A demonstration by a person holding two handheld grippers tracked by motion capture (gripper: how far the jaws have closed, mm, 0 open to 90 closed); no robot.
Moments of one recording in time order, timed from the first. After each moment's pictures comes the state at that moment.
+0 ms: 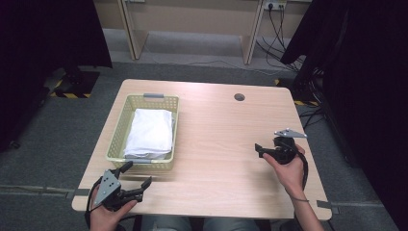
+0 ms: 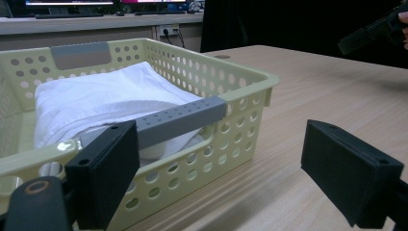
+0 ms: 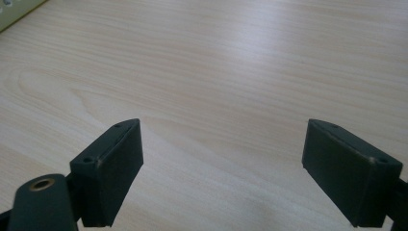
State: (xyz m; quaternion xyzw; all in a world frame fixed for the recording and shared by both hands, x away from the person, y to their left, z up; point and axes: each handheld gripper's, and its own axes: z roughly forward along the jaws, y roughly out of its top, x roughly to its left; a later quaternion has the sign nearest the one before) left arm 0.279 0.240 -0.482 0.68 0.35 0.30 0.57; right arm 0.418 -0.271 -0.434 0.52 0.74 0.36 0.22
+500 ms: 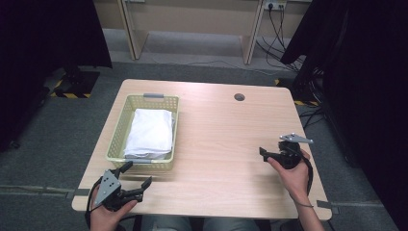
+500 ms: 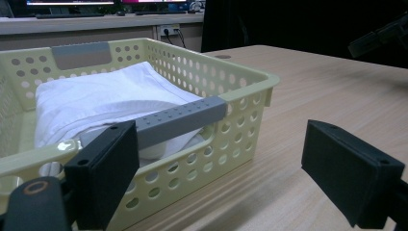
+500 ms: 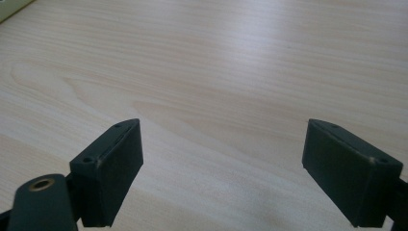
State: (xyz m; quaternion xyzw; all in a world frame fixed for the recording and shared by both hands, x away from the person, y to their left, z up) left arm 0.278 0.239 -0.482 0.68 0.35 0.30 0.57; right arm 0.406 -0.285 -0.440 0.53 0.73 0.37 0.22
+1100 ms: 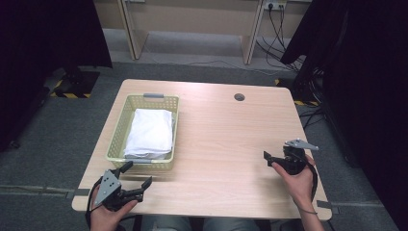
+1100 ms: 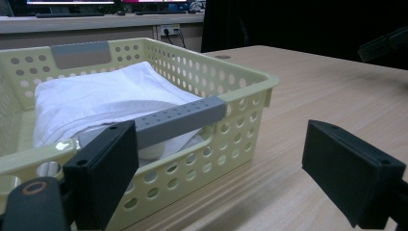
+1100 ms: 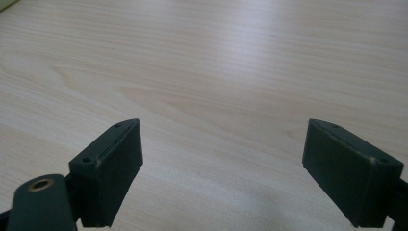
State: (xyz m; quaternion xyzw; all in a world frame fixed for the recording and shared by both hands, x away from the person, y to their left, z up) left arm 0.278 0.239 -0.482 0.67 0.36 0.30 0.57; right arm 0.392 -0.298 -0.448 0.53 0.72 0.37 0.23
